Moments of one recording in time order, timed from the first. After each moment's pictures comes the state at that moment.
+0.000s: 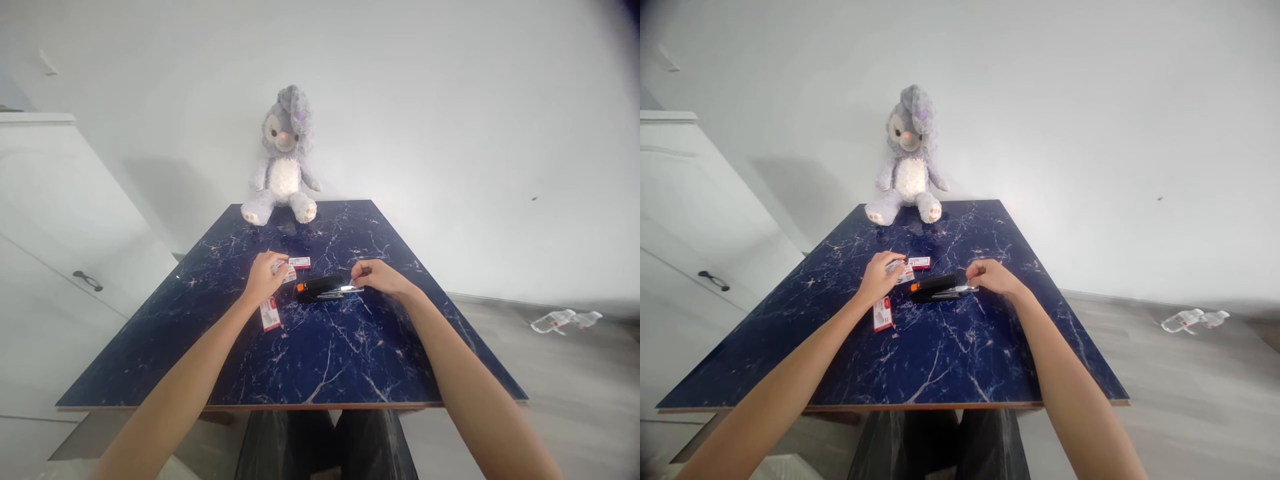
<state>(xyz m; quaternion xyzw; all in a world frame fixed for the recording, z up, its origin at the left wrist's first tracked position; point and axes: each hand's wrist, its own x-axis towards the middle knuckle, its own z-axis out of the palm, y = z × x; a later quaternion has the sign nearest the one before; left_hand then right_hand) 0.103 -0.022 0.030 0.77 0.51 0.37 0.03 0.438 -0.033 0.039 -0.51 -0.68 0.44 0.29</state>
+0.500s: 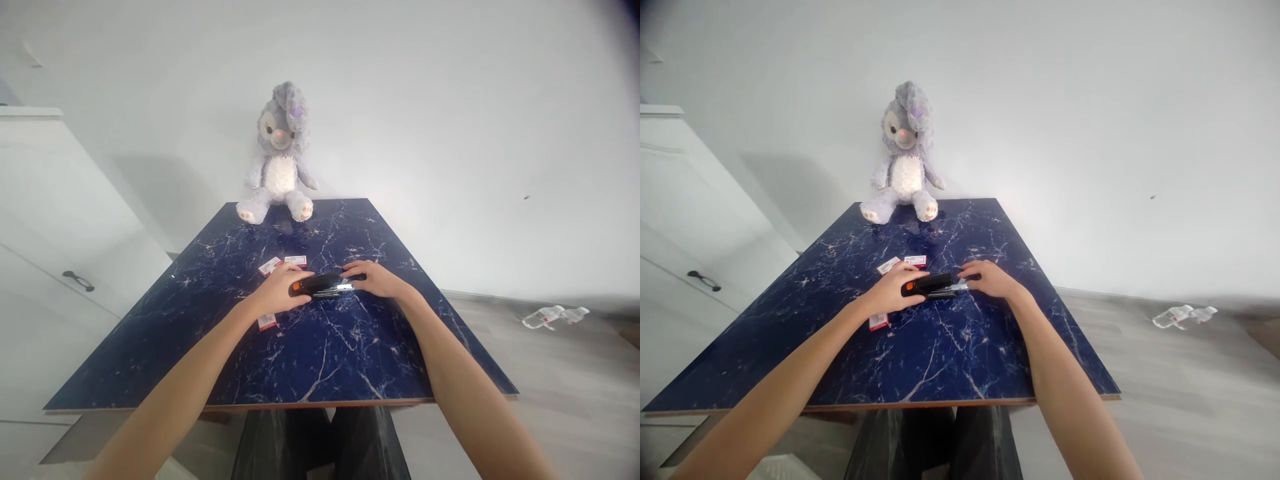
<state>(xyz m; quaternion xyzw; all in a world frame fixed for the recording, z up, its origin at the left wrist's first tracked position) 0.126 -0.048 0.041 0.88 0.40 0.21 0.16 0.445 -0.031 0.036 -0.46 -0.82 0.27 0.22</state>
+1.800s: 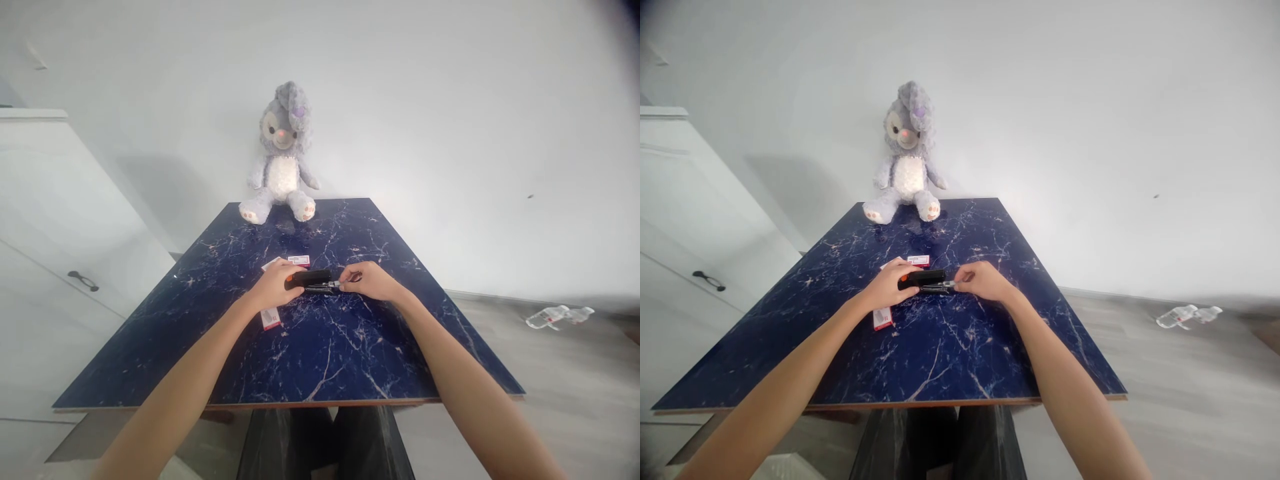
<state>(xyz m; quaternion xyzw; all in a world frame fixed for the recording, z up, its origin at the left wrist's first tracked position) 0.116 -0.041 0.044 0.87 0.43 0.20 0.13 0.415 -0.049 0.046 -0.48 -0.78 0.32 0.26</state>
